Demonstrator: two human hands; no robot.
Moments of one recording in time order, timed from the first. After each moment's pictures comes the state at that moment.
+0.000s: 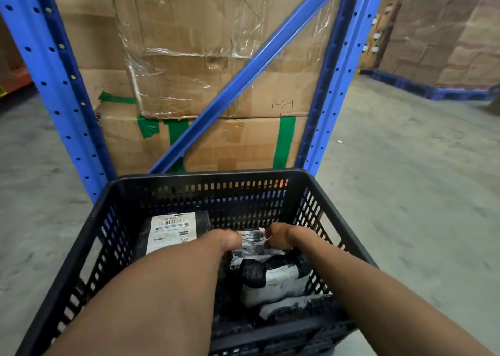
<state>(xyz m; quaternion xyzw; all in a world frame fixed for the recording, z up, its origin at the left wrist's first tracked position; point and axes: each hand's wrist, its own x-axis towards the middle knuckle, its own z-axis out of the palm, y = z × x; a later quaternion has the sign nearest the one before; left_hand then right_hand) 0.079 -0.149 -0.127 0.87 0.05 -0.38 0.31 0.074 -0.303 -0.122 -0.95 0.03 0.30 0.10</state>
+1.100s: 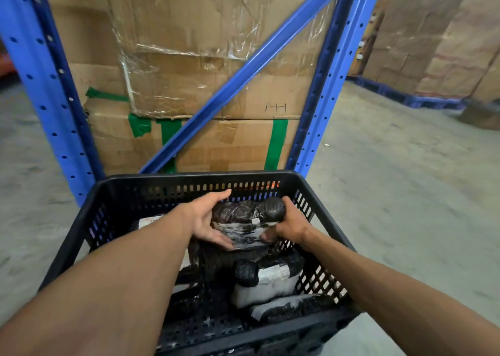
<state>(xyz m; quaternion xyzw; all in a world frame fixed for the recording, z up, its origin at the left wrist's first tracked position) 0.124 -0.109 -0.091 0.49 0.20 -0.50 0.69 0.050 -0.329 -0.099 -0.88 0.13 0.05 0.45</state>
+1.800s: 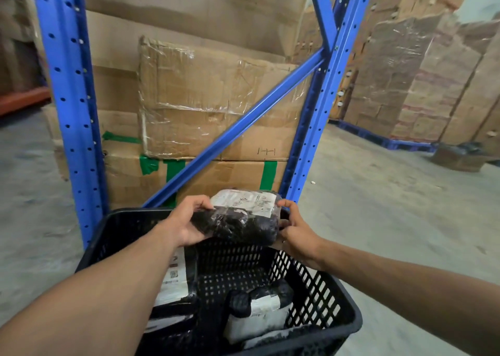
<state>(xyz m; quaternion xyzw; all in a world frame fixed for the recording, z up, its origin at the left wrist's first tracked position) 0.100 -0.081 -0.024 0.47 0.06 -0.30 0.83 0.007 -0.312 -0.010 -0.71 0.03 0.04 0.70</state>
